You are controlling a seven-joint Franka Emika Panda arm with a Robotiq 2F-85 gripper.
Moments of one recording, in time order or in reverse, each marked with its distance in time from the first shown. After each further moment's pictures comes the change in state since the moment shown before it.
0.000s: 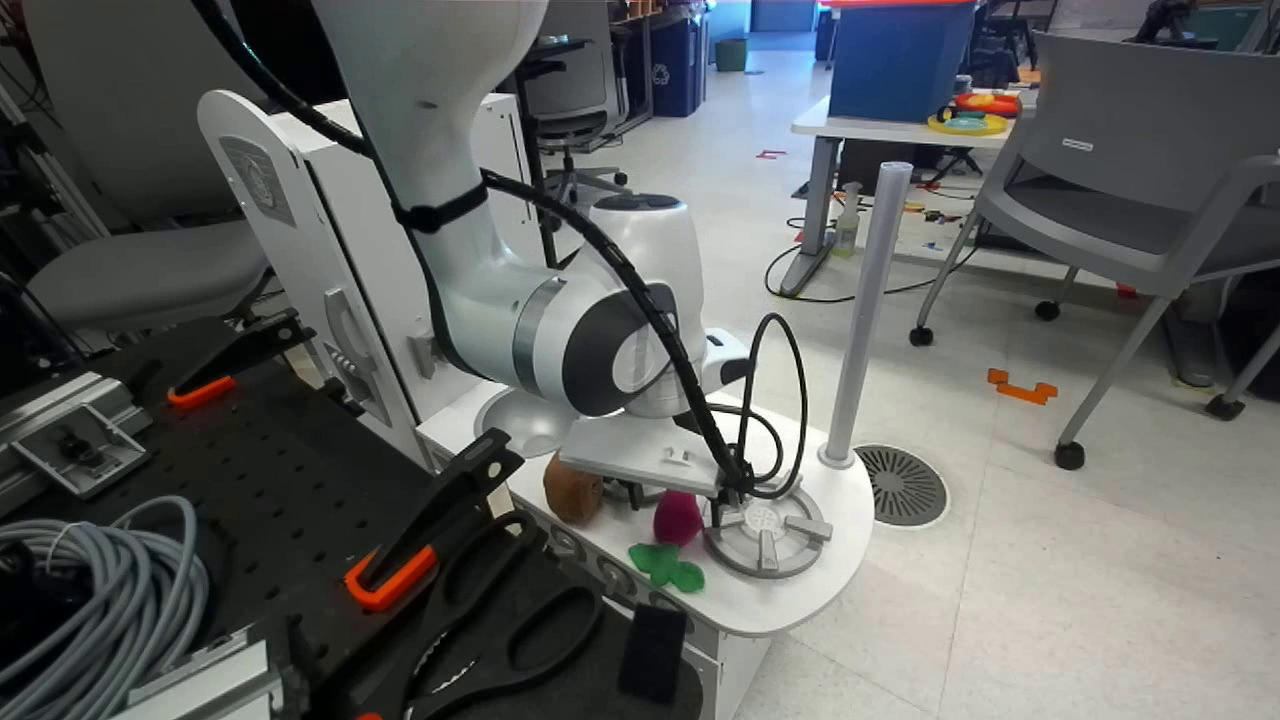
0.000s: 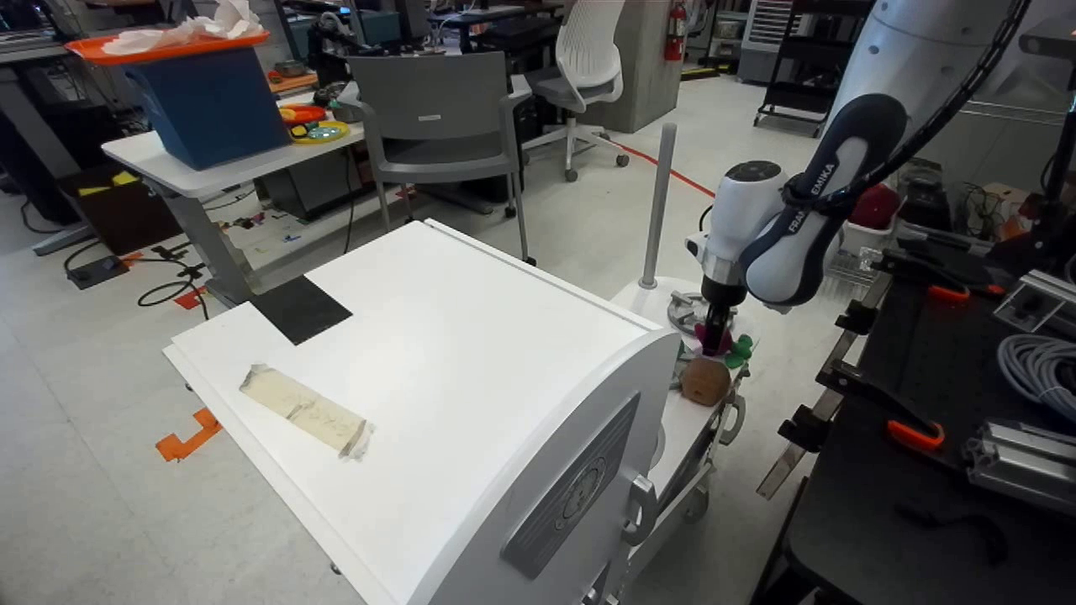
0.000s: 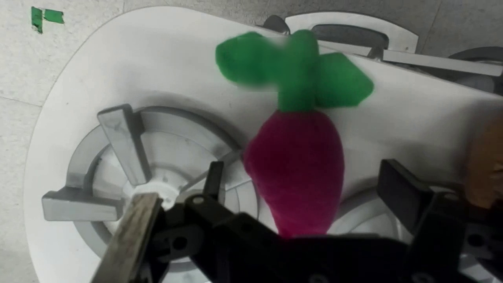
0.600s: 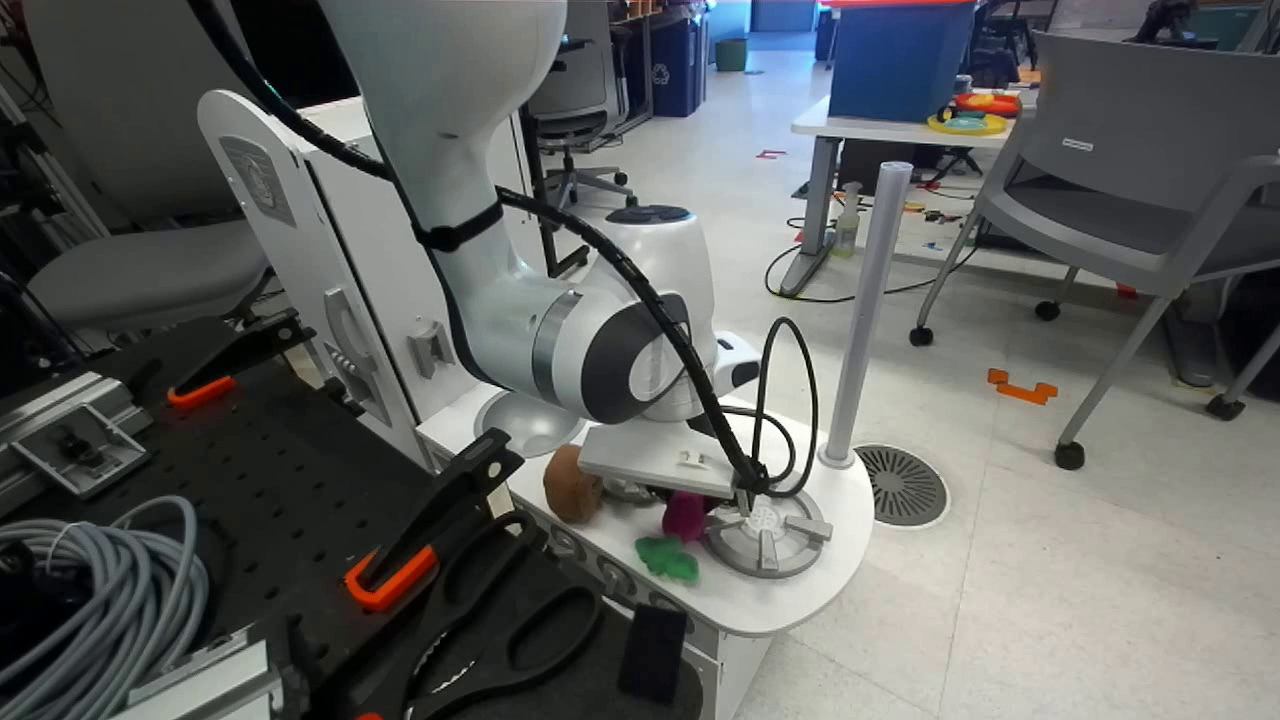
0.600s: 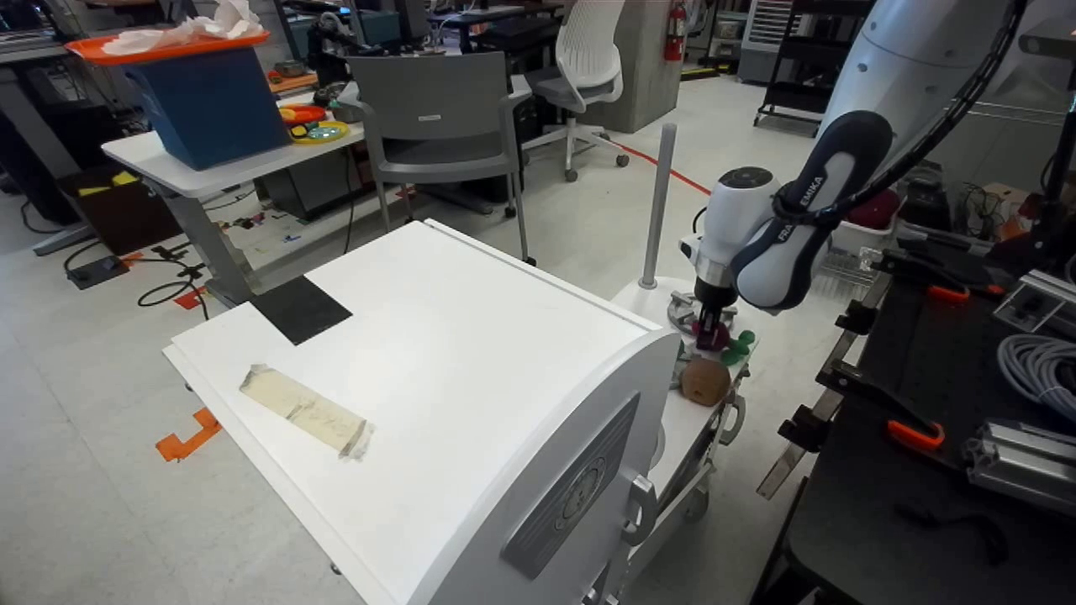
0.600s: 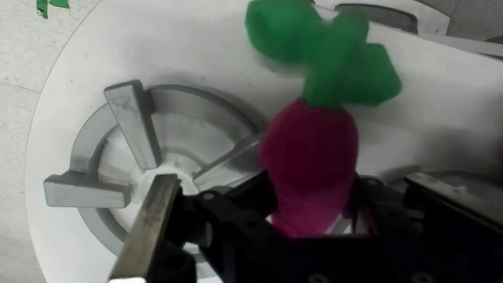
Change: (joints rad) arm 0.000 0.053 -0.006 0.080 -0.001 -0.001 -0.010
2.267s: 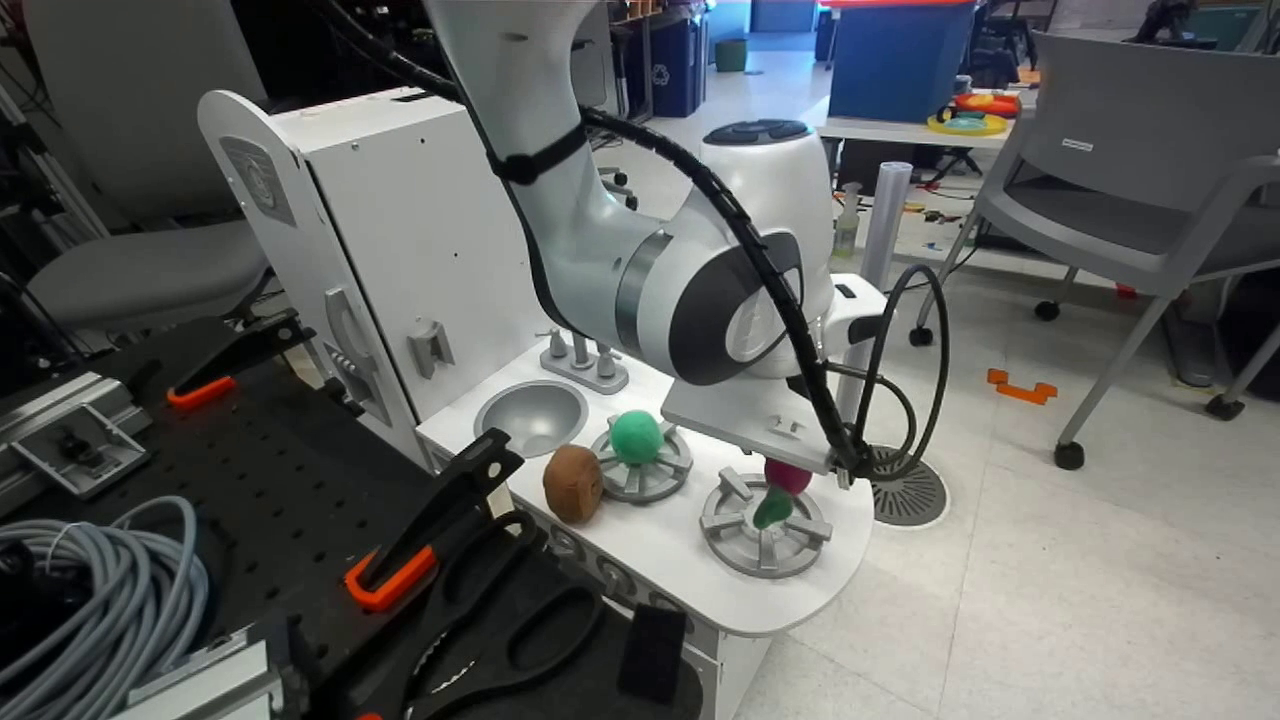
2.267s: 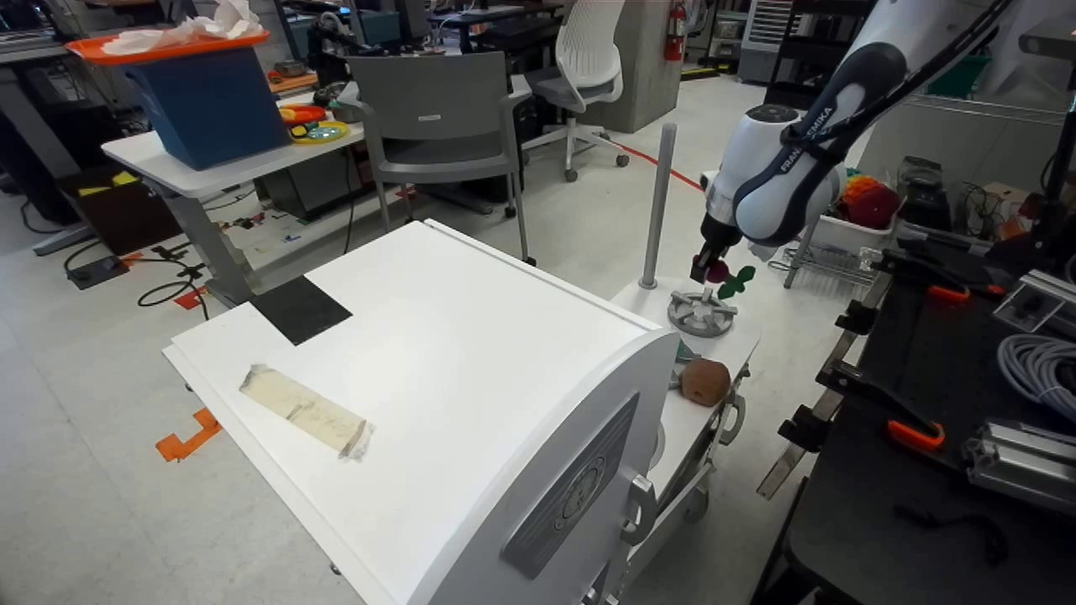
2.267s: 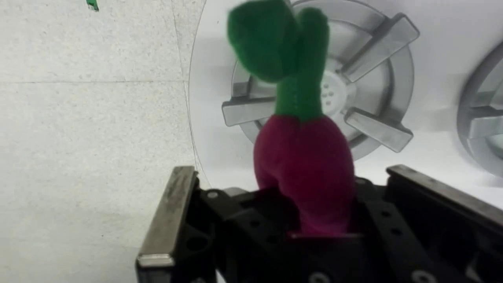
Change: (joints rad) arm -0.142 -0.093 0.025 0.032 0.043 0.030 0.092
